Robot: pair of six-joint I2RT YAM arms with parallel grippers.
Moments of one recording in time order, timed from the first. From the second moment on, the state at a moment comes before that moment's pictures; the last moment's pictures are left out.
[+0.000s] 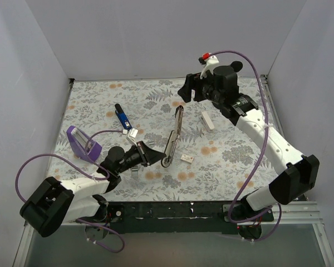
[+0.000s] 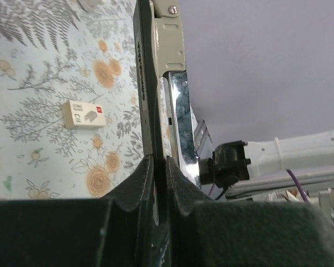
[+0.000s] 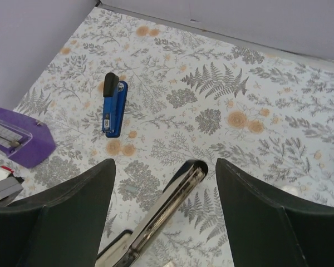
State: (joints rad) left arm -0.63 1.14 0.20 0.91 0.43 -1.03; right arm 0.54 1.49 1.47 -0.28 -0.17 0.21
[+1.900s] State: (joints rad) left arm -0.63 1.47 0.32 0.98 0.17 -1.01; right arm 0.64 1.46 1.08 -0.27 -0.03 0.73
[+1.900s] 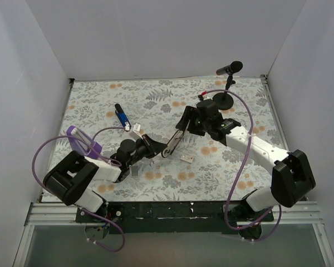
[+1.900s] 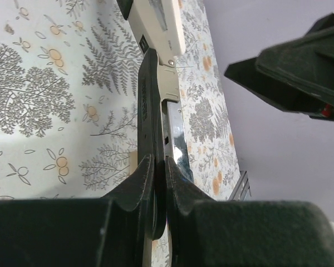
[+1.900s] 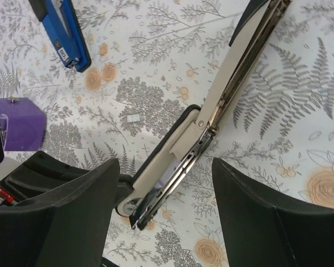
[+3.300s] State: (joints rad) left arm -0.66 1.53 0.31 1.03 0.15 -0.97; right arm 0.64 1.56 0.81 0.08 -0.07 1.05
